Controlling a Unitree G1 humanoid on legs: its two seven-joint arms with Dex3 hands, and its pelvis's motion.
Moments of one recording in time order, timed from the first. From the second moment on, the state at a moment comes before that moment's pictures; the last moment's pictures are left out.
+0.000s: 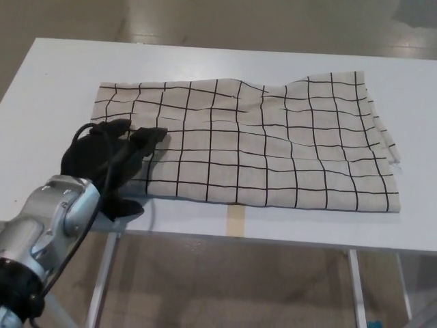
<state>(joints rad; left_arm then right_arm) -0.65 0.51 -0.43 0.71 0.83 -0.17 0.06 0.50 -0.02 -0.20 0.24 0.06 -0.37 0.06</state>
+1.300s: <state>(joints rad) -0.77 0.38 -0.66 1.19 0.88 -0.12 0.60 0.51 -0.02 -0.18 0.27 0.05 -0.41 0.05</state>
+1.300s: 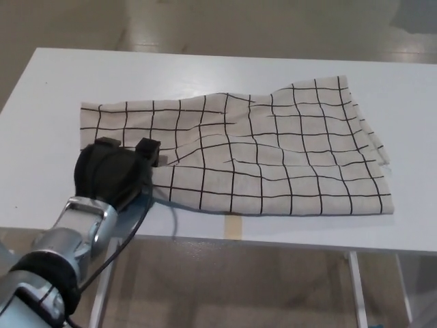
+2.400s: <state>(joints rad) -1.02 0.66 -0.79 1.23 0.99 -0.23 0.73 0.51 -0.02 -0.18 0.27 0.05 -0.42 0.05</state>
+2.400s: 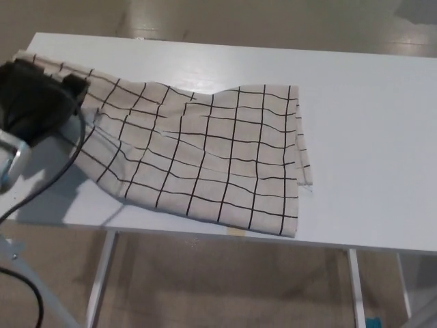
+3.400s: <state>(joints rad) -1.37 0.41 -0.97 0.88 1.20 -0.46 0.84 0.51 -0.03 -0.17 0.23 0.05 -0.41 0.05</state>
